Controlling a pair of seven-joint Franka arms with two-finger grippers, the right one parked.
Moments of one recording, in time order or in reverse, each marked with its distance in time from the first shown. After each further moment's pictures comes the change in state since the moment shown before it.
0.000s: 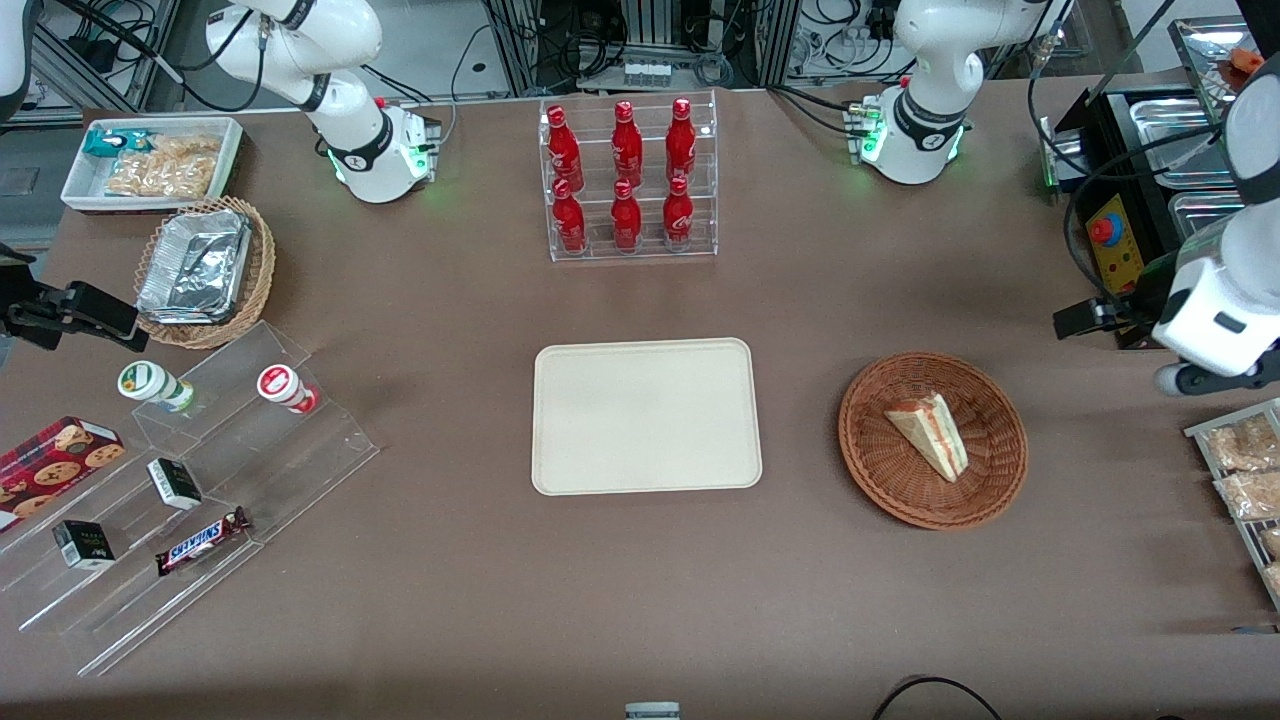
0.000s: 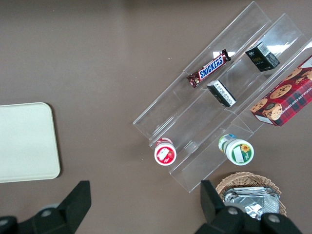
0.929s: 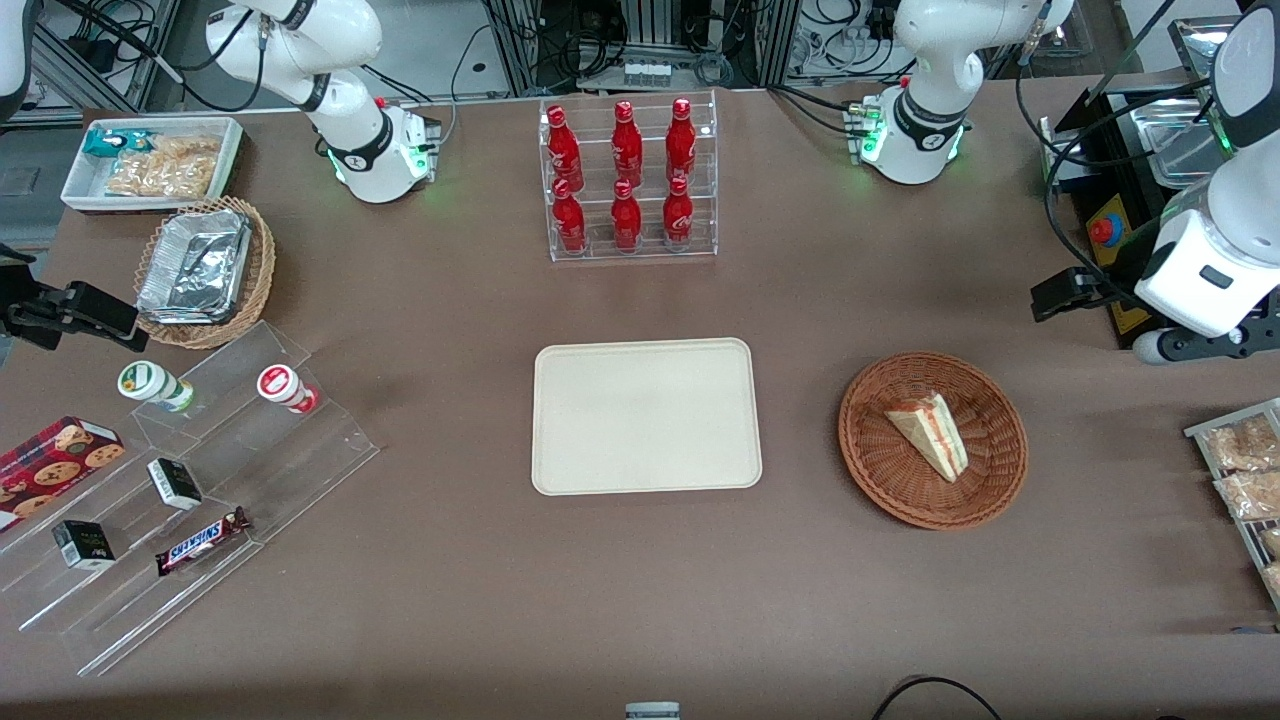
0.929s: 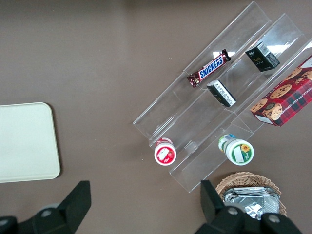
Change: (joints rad) arm 0.003 -0.088 -0.043 0.011 -0.054 0.012 0.056
